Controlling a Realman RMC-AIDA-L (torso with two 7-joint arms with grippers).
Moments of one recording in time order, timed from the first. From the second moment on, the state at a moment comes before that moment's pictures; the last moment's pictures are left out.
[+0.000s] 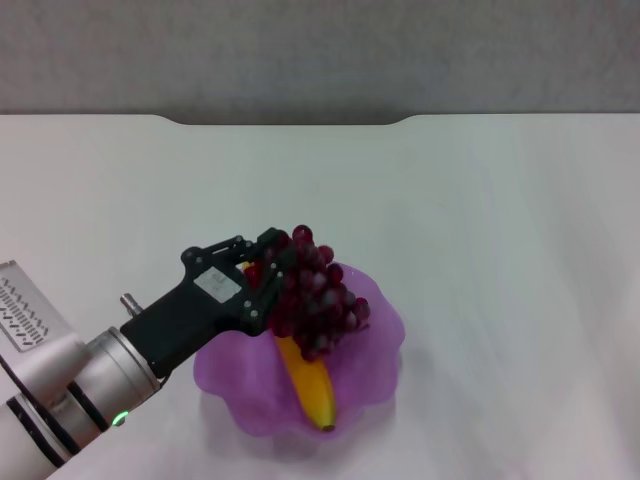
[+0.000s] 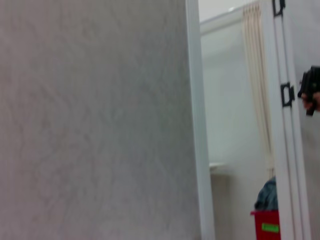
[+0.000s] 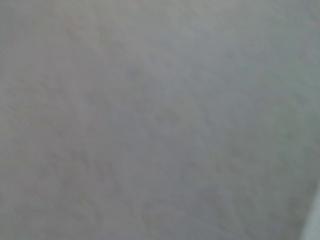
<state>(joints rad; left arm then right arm) -0.47 -2.04 -0.79 -0.25 2.87 1.26 -0.37 -0.10 2.01 -2.02 -1.11 0.52 -0.95 -0.68</state>
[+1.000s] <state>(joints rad) -0.38 -2.04 -0.82 -0.30 2.85 1.01 -0.35 -0.12 2.00 -1.98 -1.09 0.62 -0.95 -0.72</state>
